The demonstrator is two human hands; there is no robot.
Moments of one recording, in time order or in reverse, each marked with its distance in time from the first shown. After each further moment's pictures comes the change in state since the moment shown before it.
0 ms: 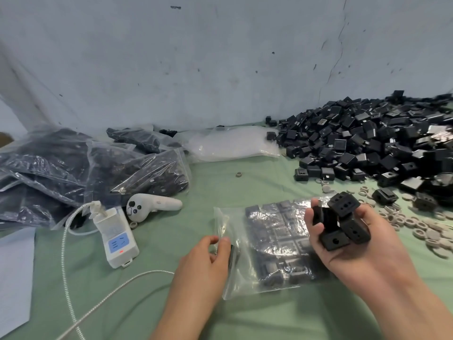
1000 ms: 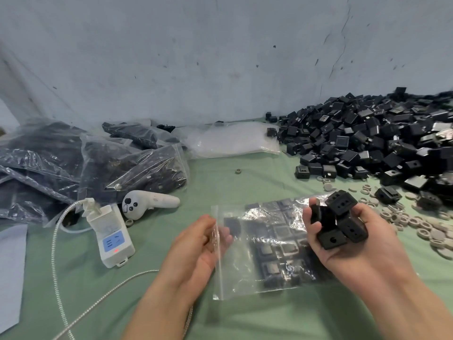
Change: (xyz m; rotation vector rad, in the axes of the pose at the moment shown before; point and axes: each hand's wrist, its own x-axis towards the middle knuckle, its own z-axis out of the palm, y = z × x) left_hand 0.036 0.016 -0.005 -1.292 -0.194 -0.453; right_hand 0.012 0.003 -0.002 0.022 0.038 -0.001
